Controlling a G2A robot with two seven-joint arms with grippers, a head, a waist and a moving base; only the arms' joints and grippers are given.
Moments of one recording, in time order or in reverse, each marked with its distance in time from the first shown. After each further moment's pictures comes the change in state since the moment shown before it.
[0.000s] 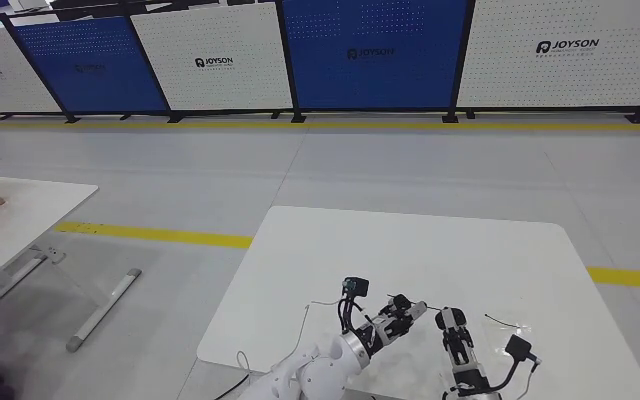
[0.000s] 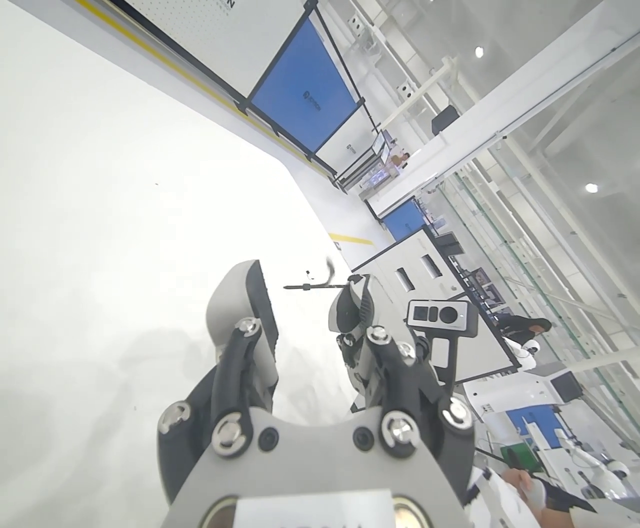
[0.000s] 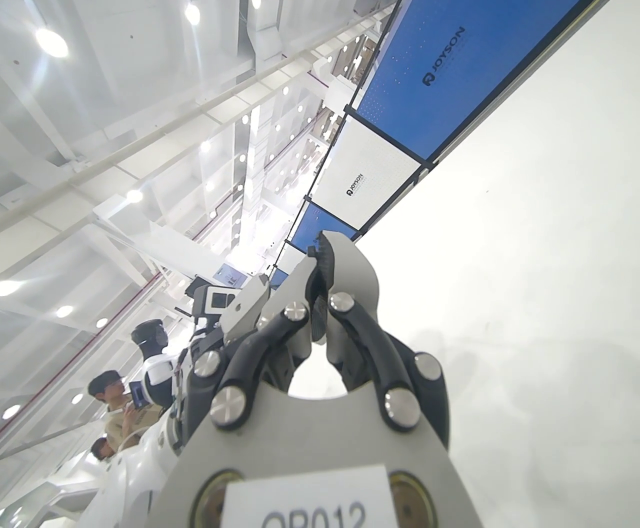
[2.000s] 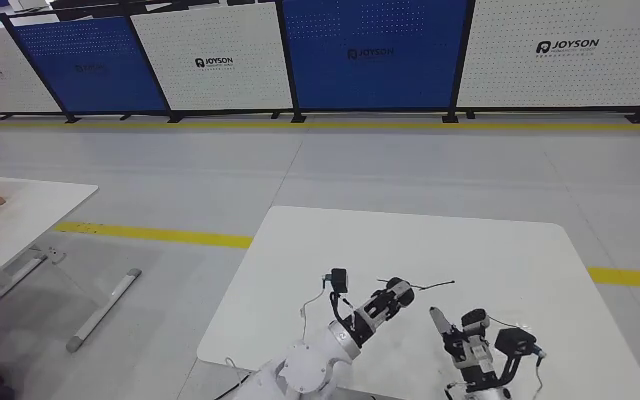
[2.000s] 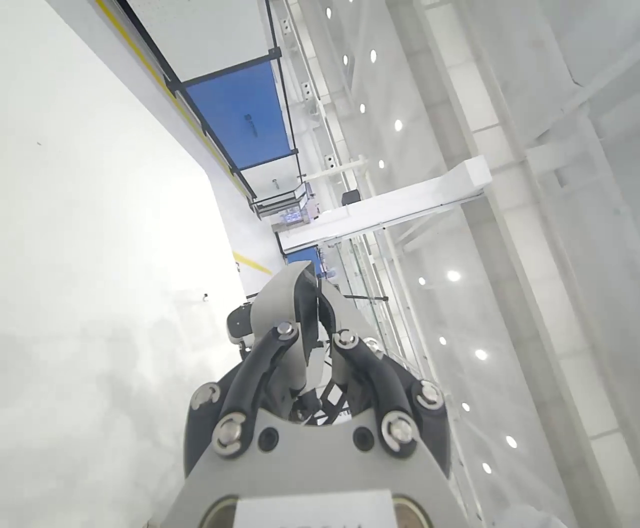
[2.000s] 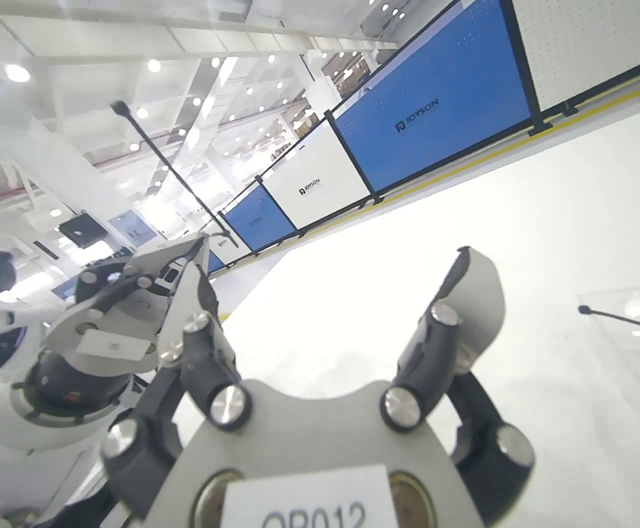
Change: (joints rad) left arm 0.054 -0.009 -0.099 -0.073 -0.521 -0.116 -0.073; right arm -0.011 0.016 0.036 -0.081 -0.458 0.149 -0.037
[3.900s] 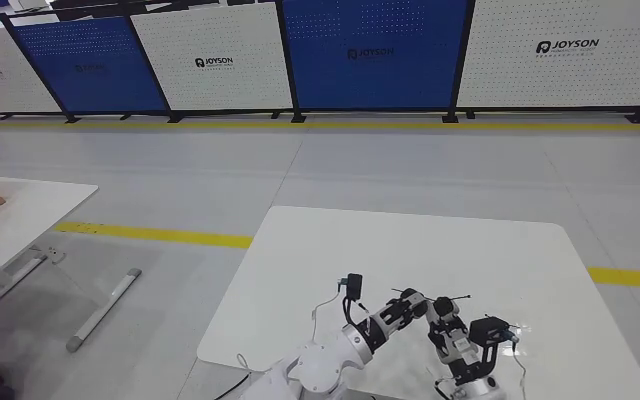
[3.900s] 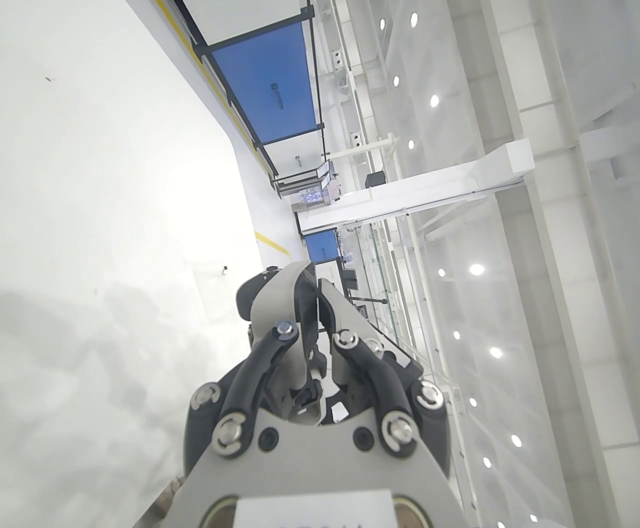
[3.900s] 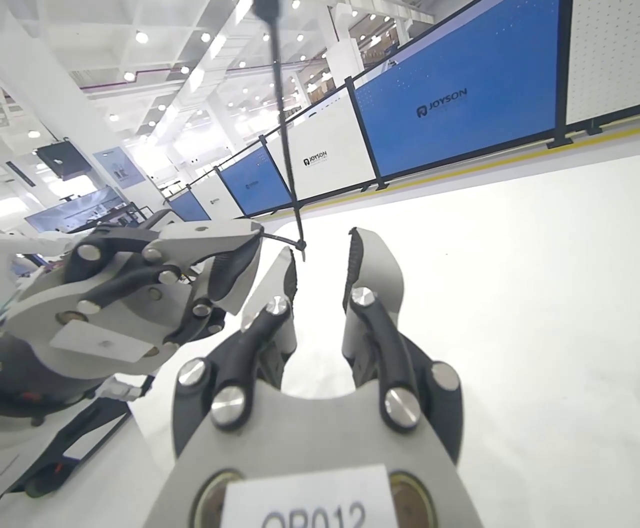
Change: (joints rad) left arm -0.047 -0.018 0.068 0.034 0.012 0.114 -0.008; right arm 0.069 0.007 -0.040 0.048 -0.121 -0.031 0.063
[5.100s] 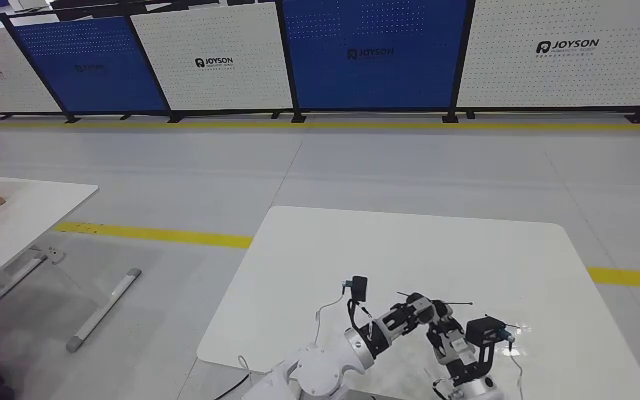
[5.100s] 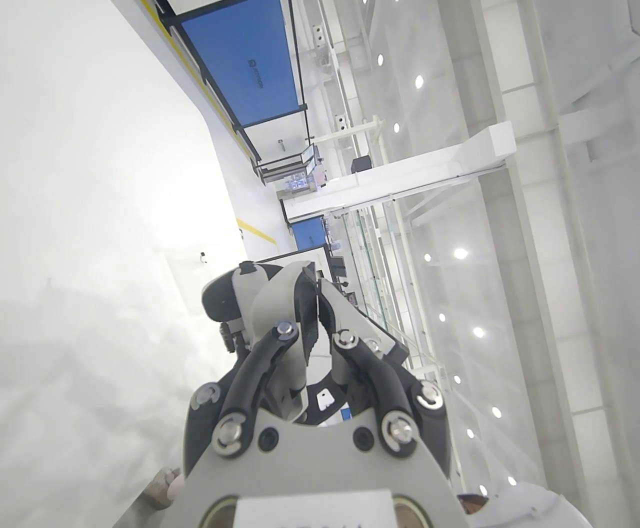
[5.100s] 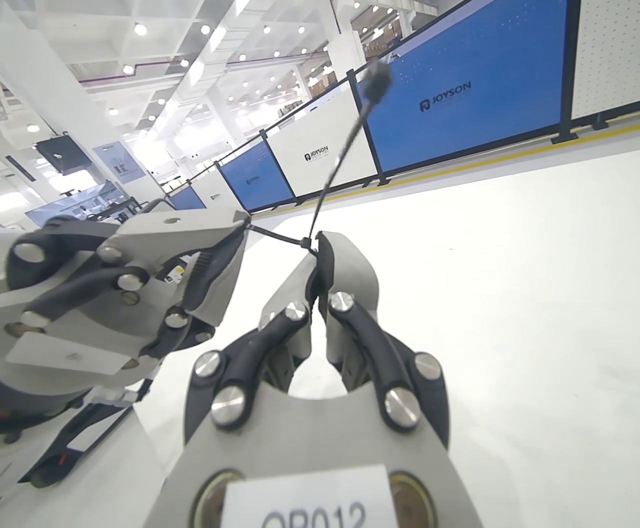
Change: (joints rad) left arm 0.006 -0.001 0.006 0.003 -0.011 -0.076 -0.054; right arm 0.004 0.005 -0.013 0.006 0.004 0.006 0.004
